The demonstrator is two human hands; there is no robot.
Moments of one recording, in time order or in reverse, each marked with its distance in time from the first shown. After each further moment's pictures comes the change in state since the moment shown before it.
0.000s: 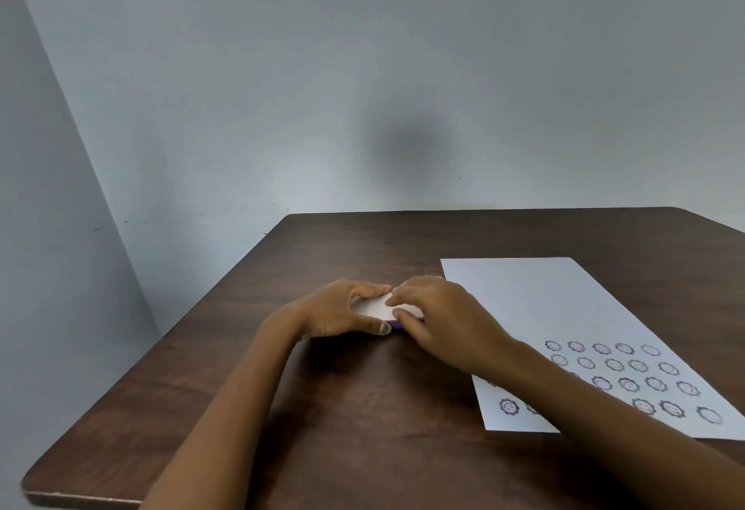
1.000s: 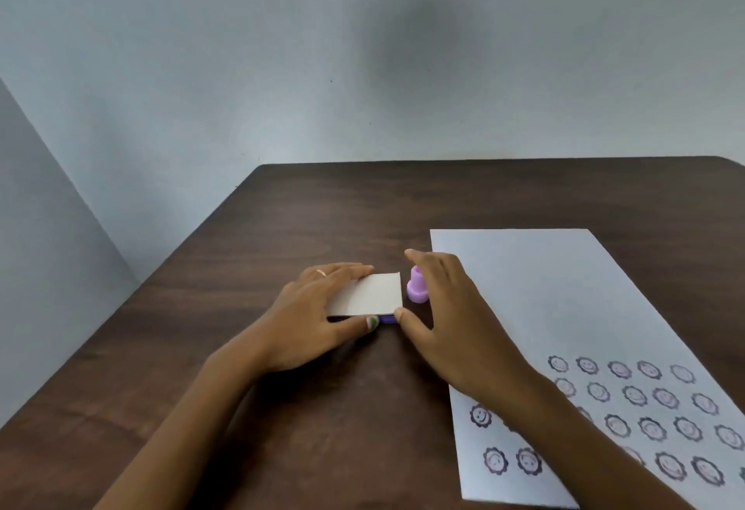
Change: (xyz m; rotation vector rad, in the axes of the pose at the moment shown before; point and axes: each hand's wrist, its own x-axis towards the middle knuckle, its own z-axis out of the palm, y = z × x) left_hand 0.015 -0.008 0.023 0.126 0.155 -0.005; right_hand -0.003 0.037 0.005 0.167 0.017 0.339
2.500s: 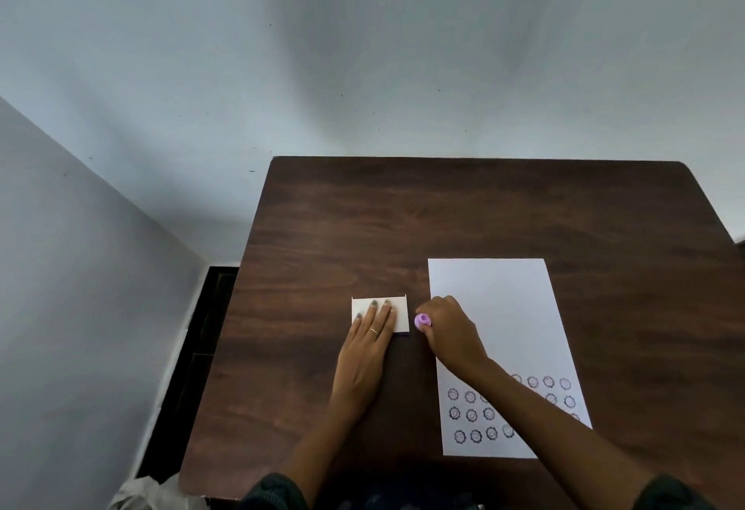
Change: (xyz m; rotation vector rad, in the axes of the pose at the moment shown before) left_hand -0.008 0.048 -0.017 0.082 -0.099 -0.073; right_hand 0.062 -0.030 -0.044 -0.031 -0.428 0.440
